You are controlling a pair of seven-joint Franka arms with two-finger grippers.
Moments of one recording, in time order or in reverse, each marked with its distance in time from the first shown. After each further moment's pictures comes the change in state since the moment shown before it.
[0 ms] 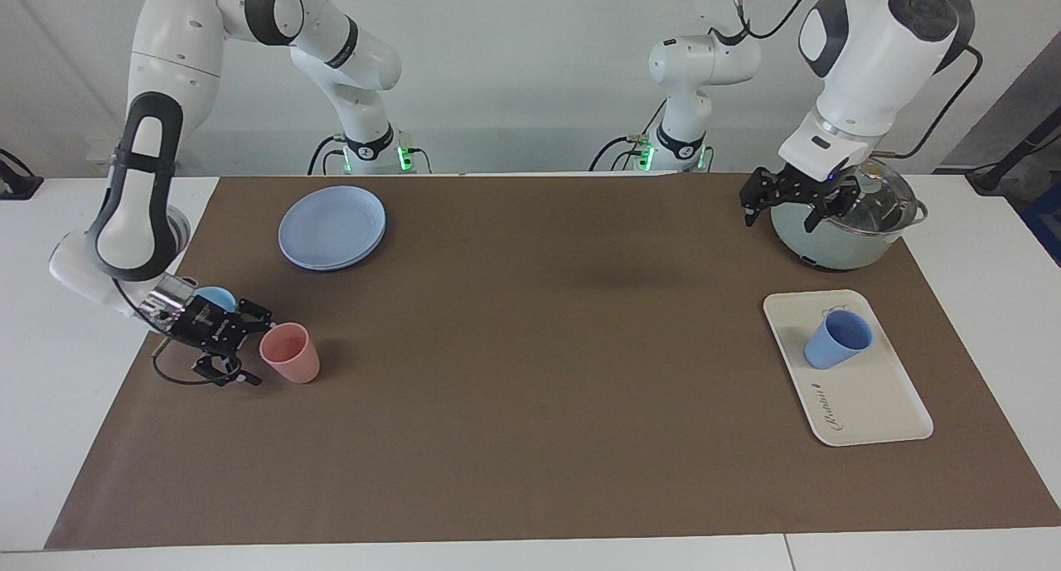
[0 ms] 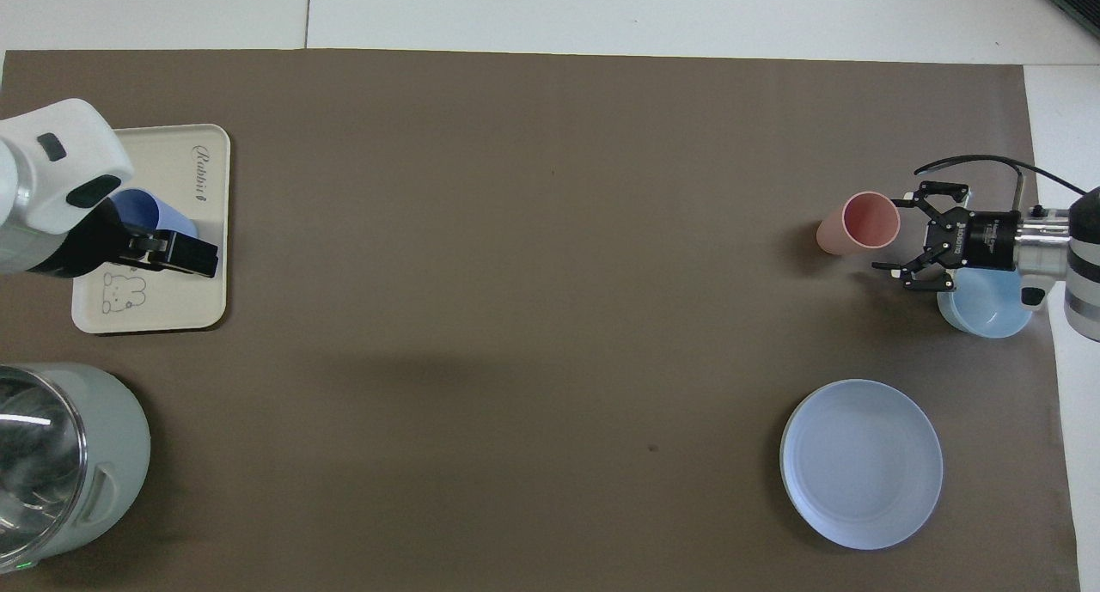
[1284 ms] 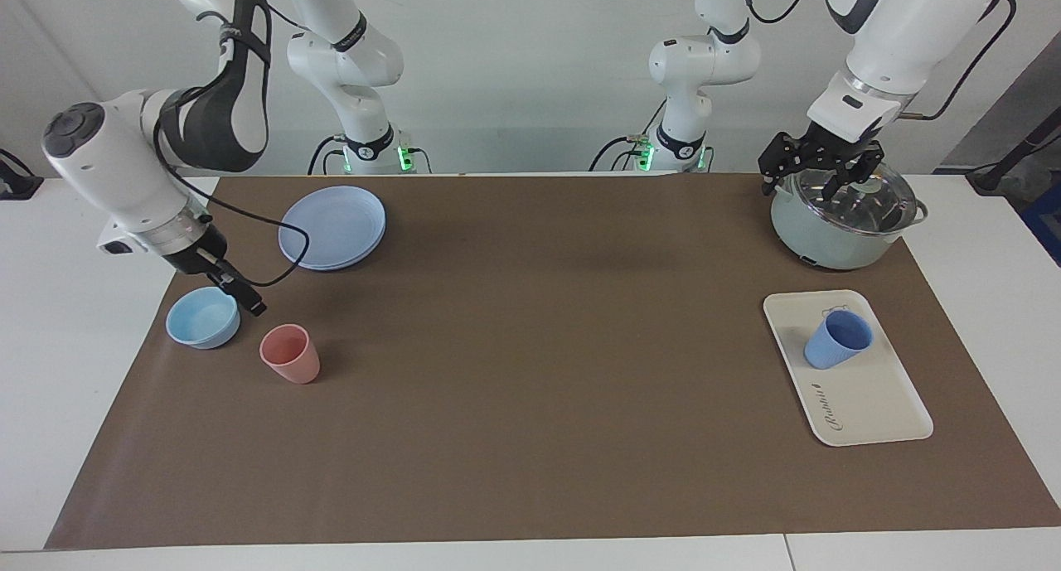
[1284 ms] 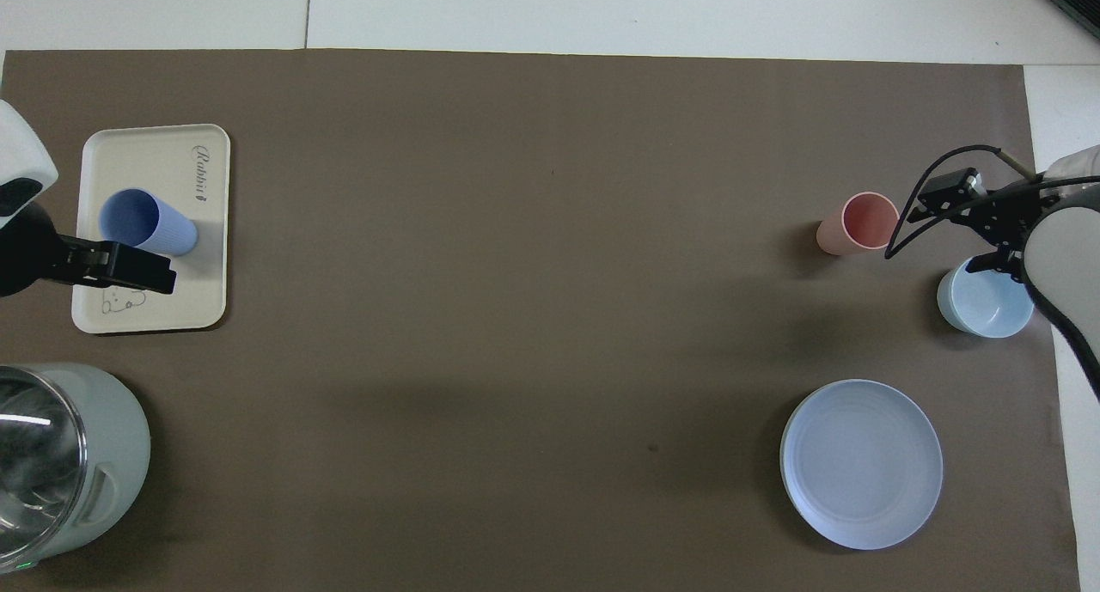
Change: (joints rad) left arm 0.025 -0.036 0.017 0.020 -0.024 -0.085 -0.001; right arm 0.248 -0.373 0.016 0.011 -0.815 -0.089 -0.248
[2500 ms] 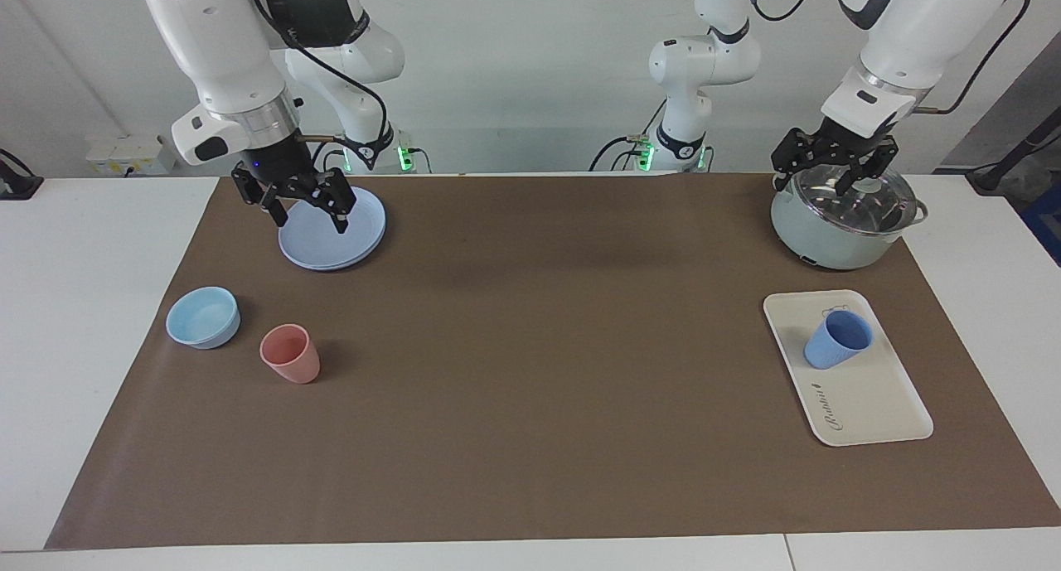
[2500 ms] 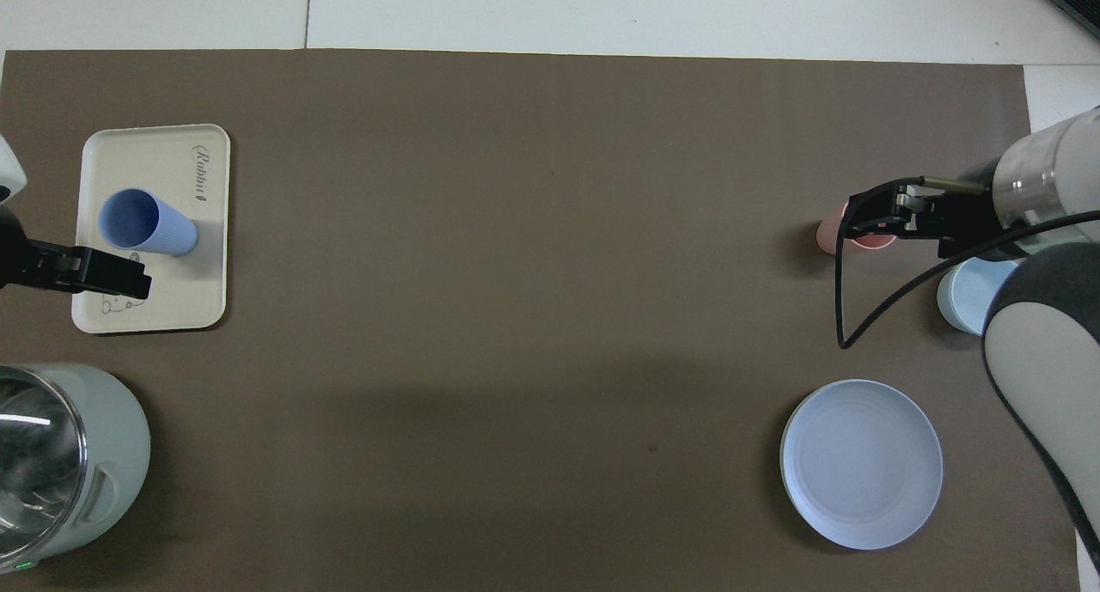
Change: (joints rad) left arm -0.008 -0.009 0.032 0.000 0.021 -0.015 0.030; right arm 0.227 -0.134 0.009 0.146 -0.077 -0.210 -0.168
